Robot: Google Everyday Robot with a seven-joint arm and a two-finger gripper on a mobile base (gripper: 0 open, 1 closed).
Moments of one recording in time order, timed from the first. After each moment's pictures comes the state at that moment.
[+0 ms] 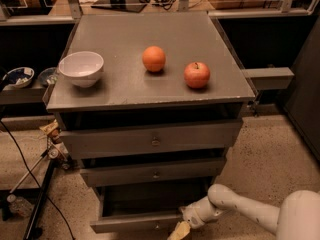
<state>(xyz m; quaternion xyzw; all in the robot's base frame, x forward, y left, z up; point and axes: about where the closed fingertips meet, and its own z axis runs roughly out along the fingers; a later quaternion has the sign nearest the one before) 0.430 -0.058 0.238 -0.42 0.80 0.41 0.10</state>
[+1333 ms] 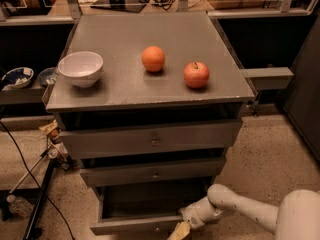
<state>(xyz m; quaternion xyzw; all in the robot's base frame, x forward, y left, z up) 0.426 -0.058 0.239 -0.41 0.80 0.42 0.09</state>
